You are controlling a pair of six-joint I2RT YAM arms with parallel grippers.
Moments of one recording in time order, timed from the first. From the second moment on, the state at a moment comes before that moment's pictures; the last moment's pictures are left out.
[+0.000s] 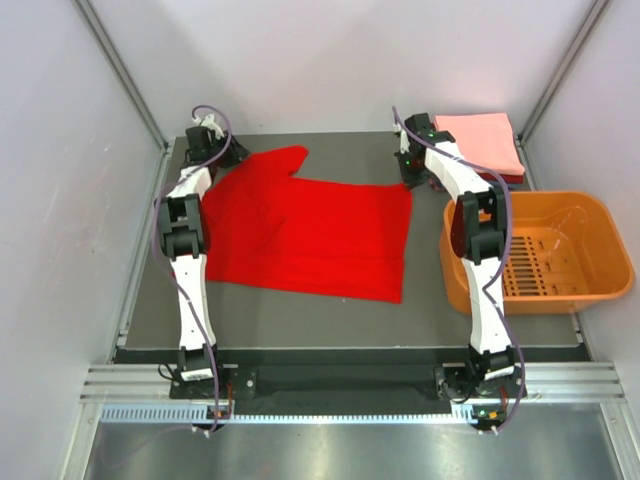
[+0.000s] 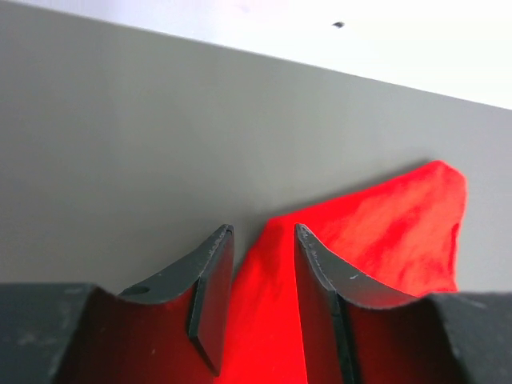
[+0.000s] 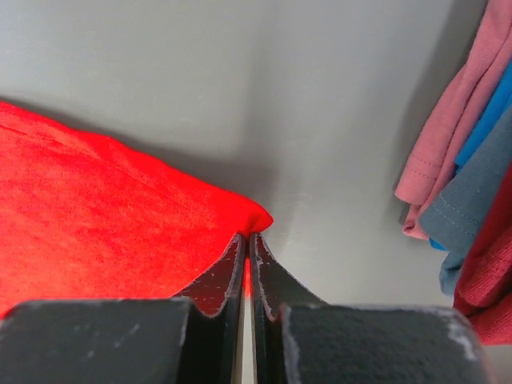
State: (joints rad) left arm 0.13 2.65 2.20 -0.01 0.47 -0.35; right arm 0.23 2.40 2.17 -0.85 0.02 -0.03
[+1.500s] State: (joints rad) left arm 0.29 2.21 1.64 0.07 0.61 -0.48; right arm 0.33 1.88 1.44 -0.49 0.09 -0.07
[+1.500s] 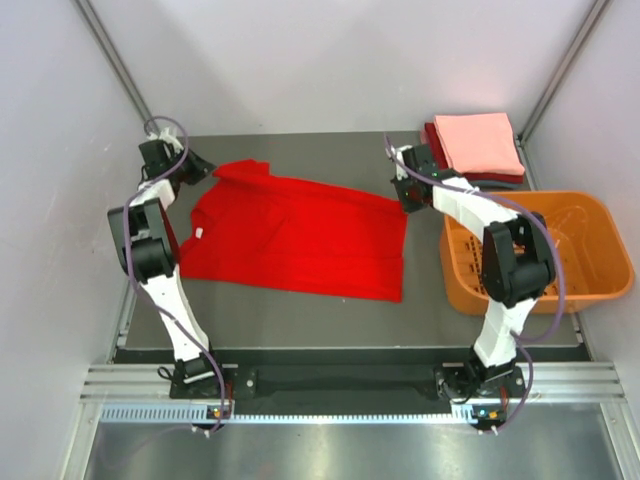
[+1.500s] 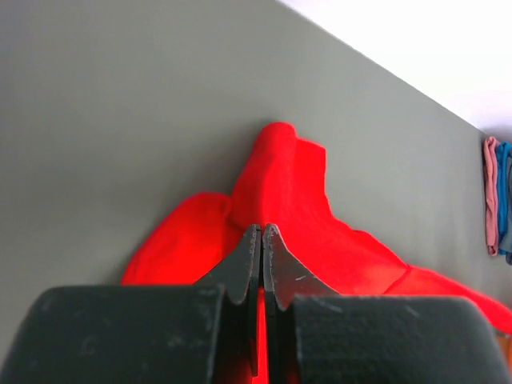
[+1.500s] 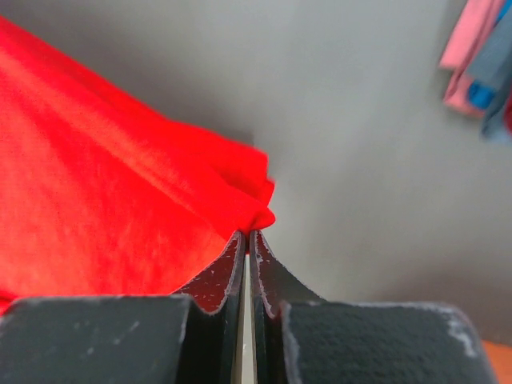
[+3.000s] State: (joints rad) left arm 0.32 1.80 1.18 -0.19 0.22 -0.42; right arm 0.51 1.61 0.97 -0.41 0.23 0.11
